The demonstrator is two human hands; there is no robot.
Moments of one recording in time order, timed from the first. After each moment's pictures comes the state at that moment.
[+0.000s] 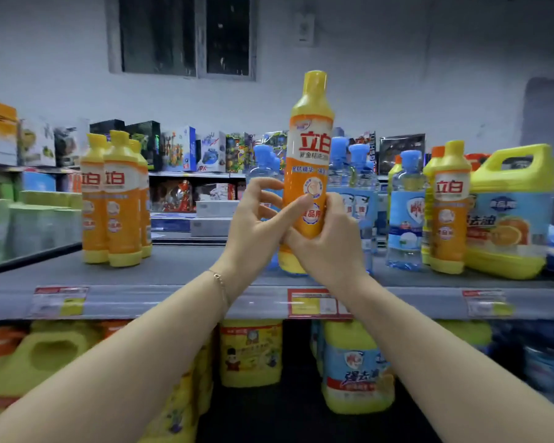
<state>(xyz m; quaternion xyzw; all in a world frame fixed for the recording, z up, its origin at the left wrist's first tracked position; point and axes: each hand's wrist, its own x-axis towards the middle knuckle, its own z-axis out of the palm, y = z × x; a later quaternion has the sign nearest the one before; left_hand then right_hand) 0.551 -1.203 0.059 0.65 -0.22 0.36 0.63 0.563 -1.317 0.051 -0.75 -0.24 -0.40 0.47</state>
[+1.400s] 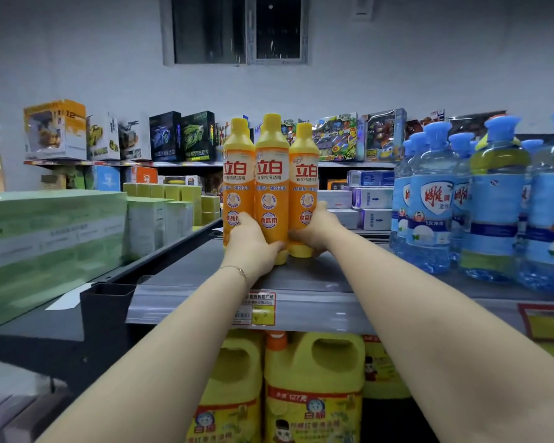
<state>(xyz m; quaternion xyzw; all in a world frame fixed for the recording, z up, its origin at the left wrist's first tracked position) 0.572 -0.930 0.034 0.87 0.11 0.29 0.38 0.667 -1.032 0.059 -0.87 -0.15 -0.04 0.47</state>
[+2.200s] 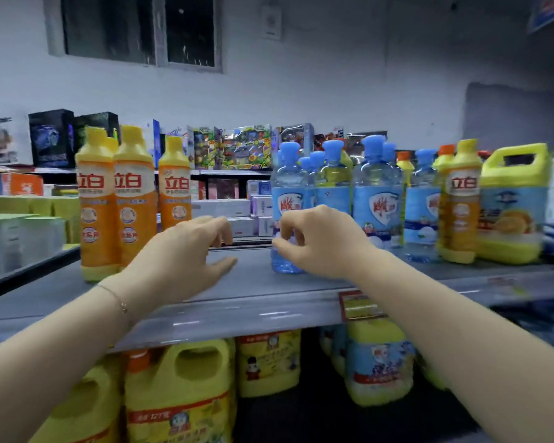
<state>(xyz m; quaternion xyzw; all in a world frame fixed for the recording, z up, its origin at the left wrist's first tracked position) 0.528 -1.027 0.061 0.92 -0.17 0.35 0.06 0.562 -1.240 0.075 -0.88 -0.29 -0.36 0.09</state>
